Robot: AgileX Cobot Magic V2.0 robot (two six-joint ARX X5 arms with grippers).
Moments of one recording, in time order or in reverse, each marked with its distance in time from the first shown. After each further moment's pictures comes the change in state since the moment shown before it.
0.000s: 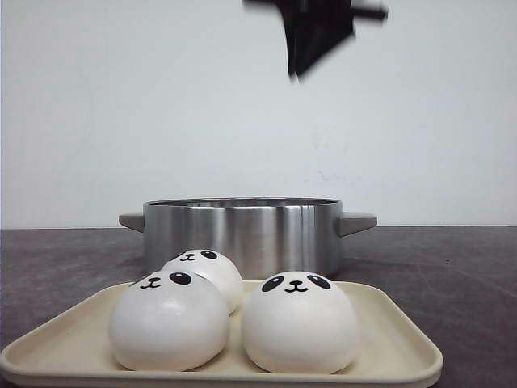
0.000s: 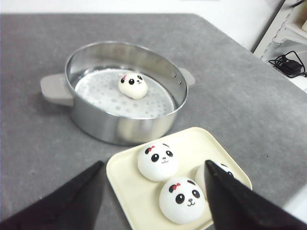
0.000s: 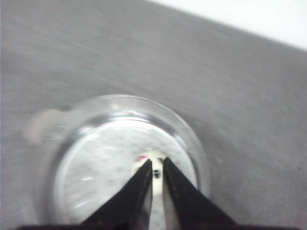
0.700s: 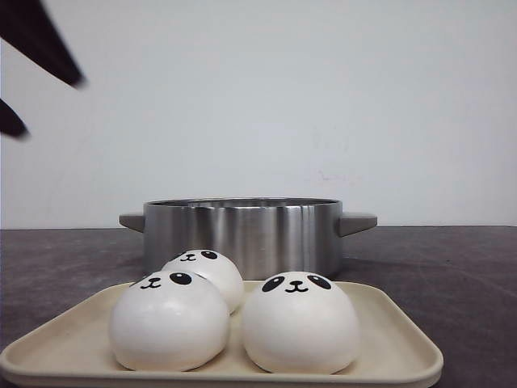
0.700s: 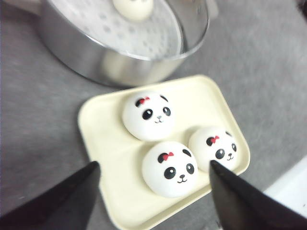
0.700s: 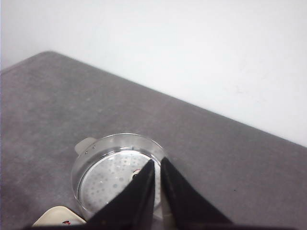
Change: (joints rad) left arm -0.259 0.477 0.000 0.134 -0.110 -0.212; right arm 0.199 -0.619 0.000 -0.282 0.185 -0.085
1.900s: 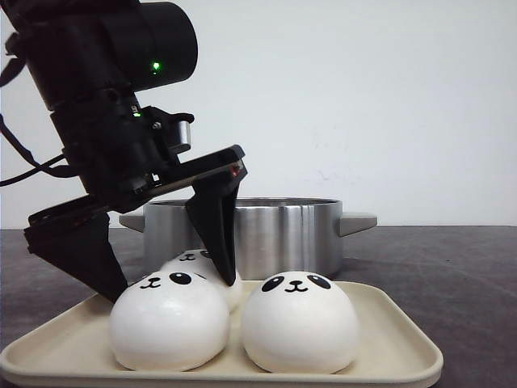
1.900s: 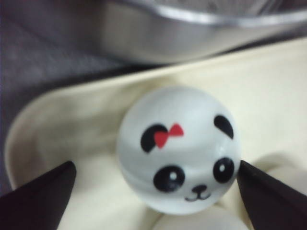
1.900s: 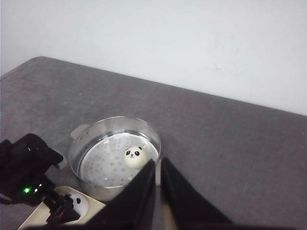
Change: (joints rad) left arm -0.129 0.737 0.210 0.187 -0.186 -0.149; right arm 0.000 -0.160 0.000 -0.196 0.049 0.132
